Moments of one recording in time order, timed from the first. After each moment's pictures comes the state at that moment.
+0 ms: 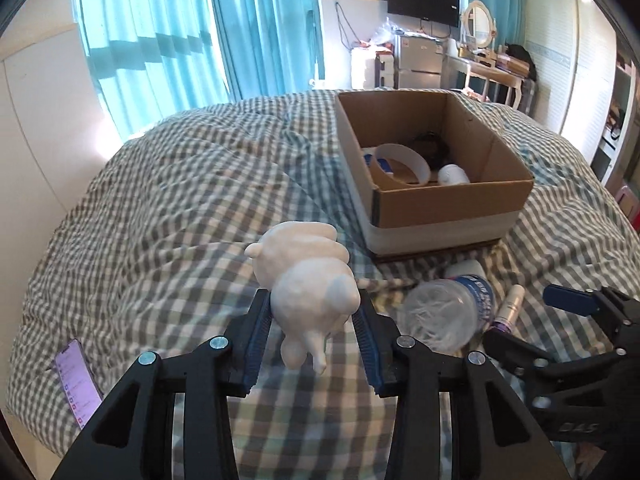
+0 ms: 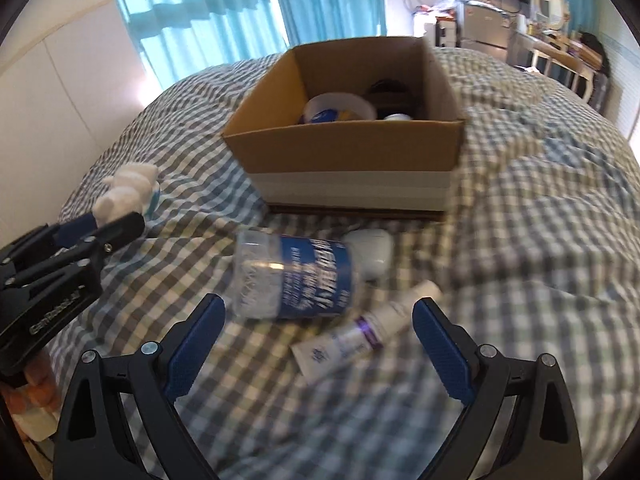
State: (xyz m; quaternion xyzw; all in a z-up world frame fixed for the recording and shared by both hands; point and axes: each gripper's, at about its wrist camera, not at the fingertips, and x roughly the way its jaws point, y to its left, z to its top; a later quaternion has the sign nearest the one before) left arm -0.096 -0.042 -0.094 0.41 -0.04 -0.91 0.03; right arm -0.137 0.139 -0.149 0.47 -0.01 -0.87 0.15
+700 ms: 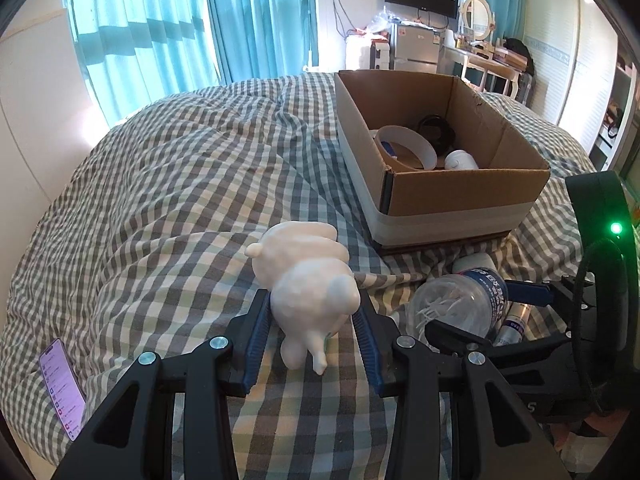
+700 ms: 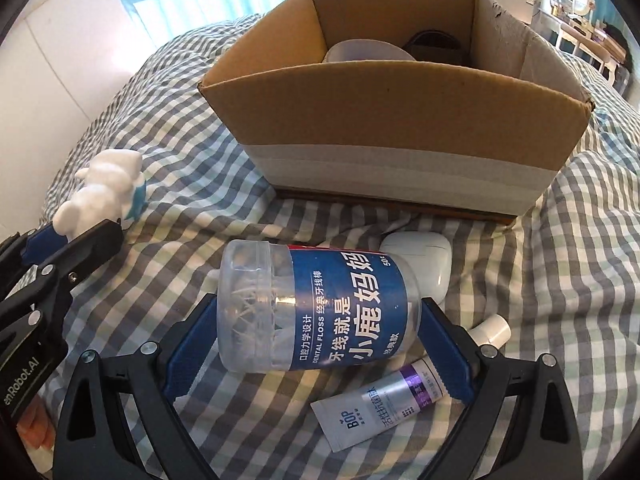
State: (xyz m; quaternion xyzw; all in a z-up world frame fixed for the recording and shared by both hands) left arm -0.114 -0.048 -0.118 0.43 -0.03 -0.90 0.01; right arm -0.186 0.103 -0.196 0.53 0.01 -0.83 0.17
